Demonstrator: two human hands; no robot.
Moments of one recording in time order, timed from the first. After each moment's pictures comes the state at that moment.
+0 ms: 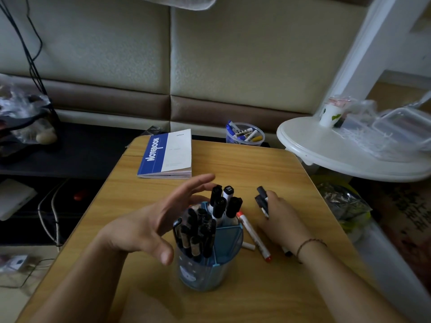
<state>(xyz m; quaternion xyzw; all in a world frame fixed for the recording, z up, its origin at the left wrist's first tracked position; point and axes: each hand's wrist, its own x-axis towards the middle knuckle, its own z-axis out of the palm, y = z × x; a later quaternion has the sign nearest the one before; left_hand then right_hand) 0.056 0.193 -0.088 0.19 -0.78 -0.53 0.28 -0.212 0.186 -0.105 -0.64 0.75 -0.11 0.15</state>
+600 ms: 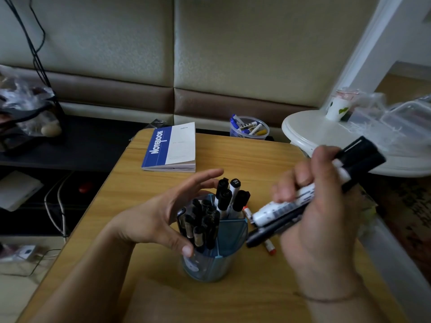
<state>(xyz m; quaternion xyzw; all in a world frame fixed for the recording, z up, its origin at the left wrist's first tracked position) 0.078 0.200 -0.099 0.31 -0.79 -0.48 0.24 -0.146 0.270 -0.008 -0.42 0.22 -0.76 0.44</state>
